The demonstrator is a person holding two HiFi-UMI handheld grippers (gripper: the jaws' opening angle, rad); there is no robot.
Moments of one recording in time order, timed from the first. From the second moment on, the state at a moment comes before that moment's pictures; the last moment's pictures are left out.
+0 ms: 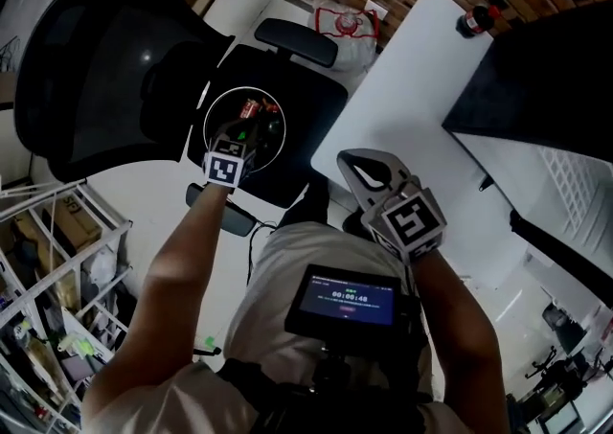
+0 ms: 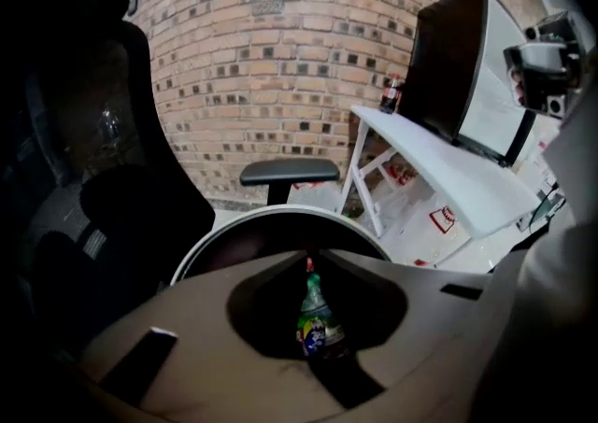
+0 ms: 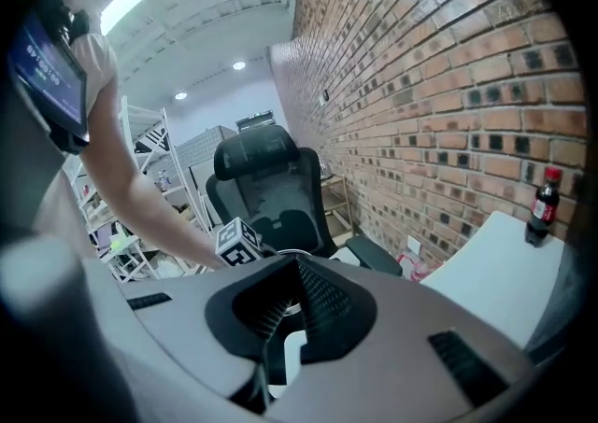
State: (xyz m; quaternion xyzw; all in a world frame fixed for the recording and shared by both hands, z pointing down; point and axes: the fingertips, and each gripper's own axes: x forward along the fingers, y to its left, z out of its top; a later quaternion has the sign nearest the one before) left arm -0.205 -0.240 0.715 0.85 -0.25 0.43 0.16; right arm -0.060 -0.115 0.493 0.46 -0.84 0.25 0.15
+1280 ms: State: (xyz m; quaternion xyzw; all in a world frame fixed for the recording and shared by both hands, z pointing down) left arm 0.133 0.020 0.401 0.99 0.07 0.10 0.11; right arm 0.179 0.107 0.403 0.72 -0.67 0.15 -0.01
